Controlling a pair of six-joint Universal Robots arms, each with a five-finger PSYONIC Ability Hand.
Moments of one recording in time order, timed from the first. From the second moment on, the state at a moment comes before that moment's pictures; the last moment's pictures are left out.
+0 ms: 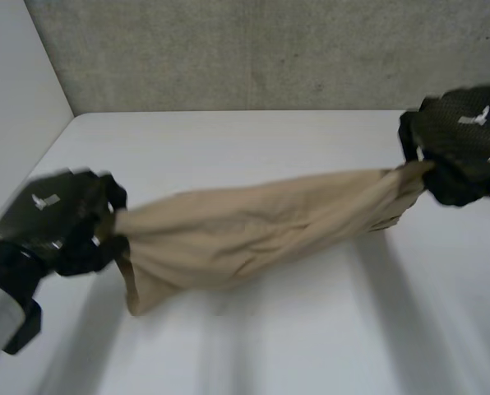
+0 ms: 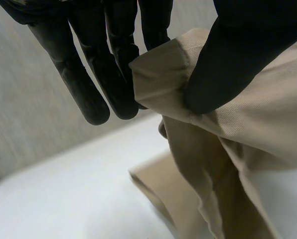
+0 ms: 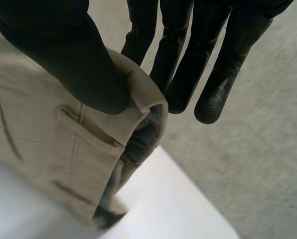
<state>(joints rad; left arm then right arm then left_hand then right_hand) 4.37 -1.20 -1.97 3.04 -1.47 3.20 1.86 -1.78 1.61 0.27 1.38 2.66 1.11 1.20 1.19 1.19 0.93 0.95 1.18 1.18 1.19 0.99</state>
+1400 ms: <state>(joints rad) 4.33 -1.85 -1.87 3.43 -1.62 3.09 1.92 -1.22 1.76 -0.15 1.40 2.71 0.83 0.84 0.85 0.84 0.67 0.95 1.19 1.19 1.19 1.00</state>
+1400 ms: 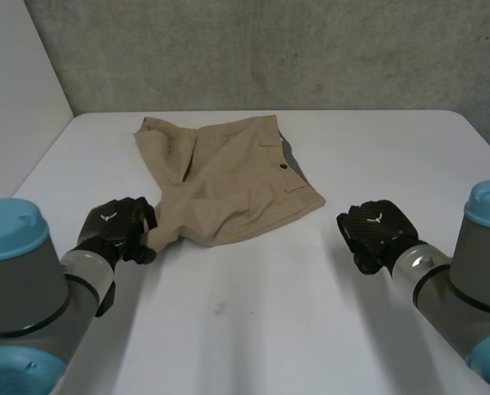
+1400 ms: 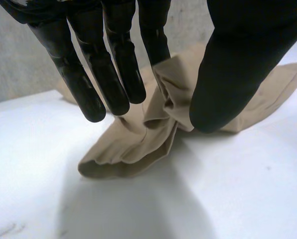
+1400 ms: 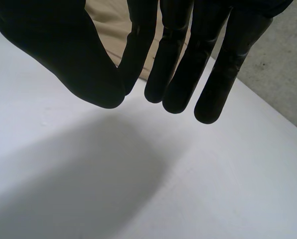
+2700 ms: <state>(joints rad) 4.31 -1.74 -1.95 3.45 -1.58 3.09 1.94 -0.46 0.69 0.01 1.24 2.76 0.94 0.93 0.94 0.94 0.77 0.59 0.68 0.69 0.69 0.49</state>
